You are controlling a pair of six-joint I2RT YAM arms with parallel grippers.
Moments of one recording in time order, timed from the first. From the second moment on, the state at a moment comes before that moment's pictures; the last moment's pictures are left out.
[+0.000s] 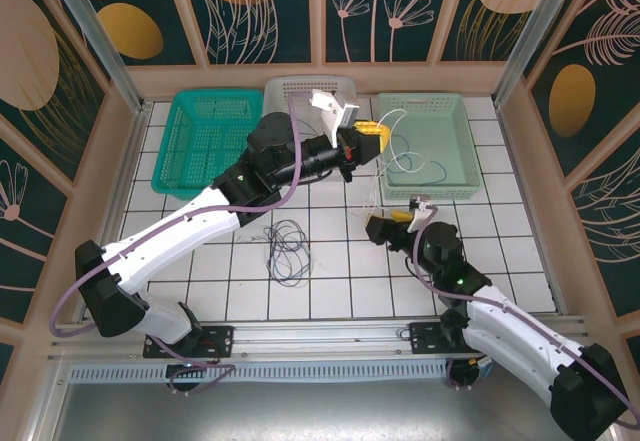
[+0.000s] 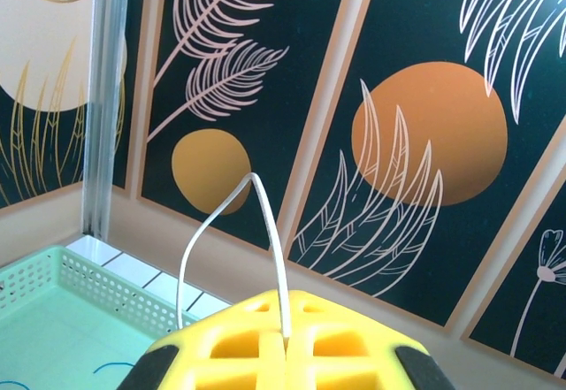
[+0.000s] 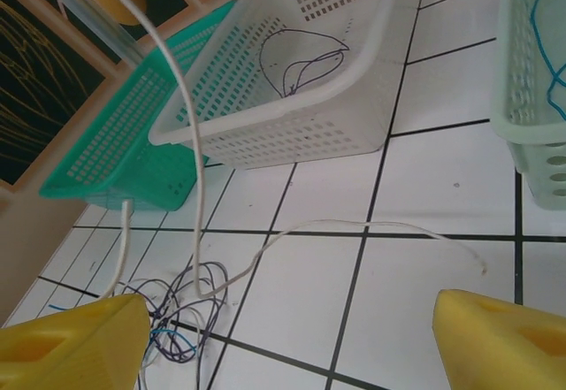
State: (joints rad) left arm -0.92 1.47 1.45 0.12 0.32 -0.32; right arm 0.60 0.67 0.20 0.23 -0.04 0.59
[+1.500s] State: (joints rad) left arm -0.78 1.32 1.53 -0.03 0.06 -0.07; right arm 0.59 1.07 0.21 0.19 -0.01 0.73
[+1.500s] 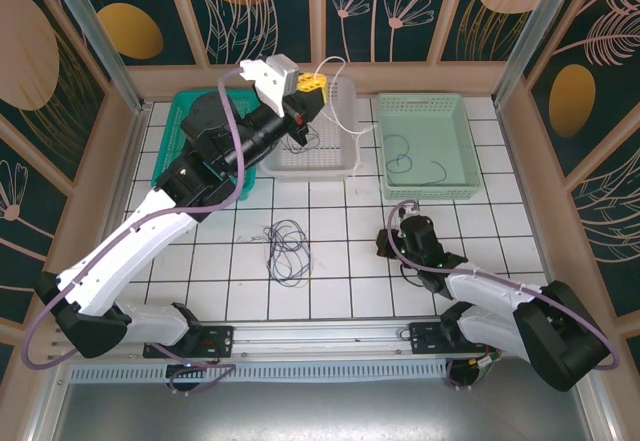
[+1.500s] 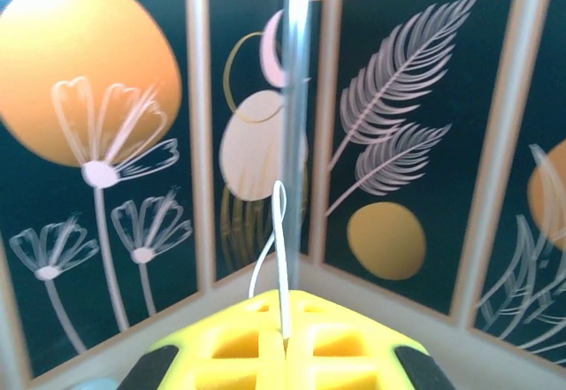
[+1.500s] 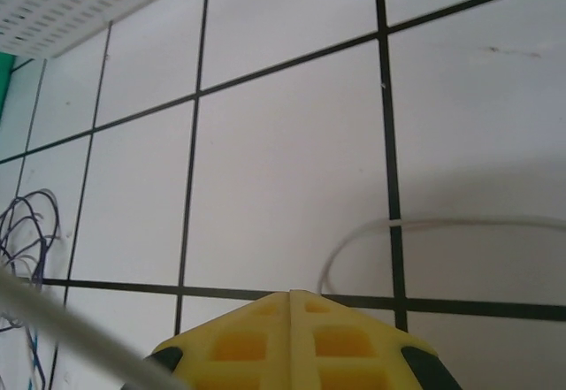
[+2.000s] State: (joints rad) left arm -0.58 1.27 1.58 -0.12 -0.13 0.00; right arm 0.56 1.06 0.16 0.14 0.00 0.79
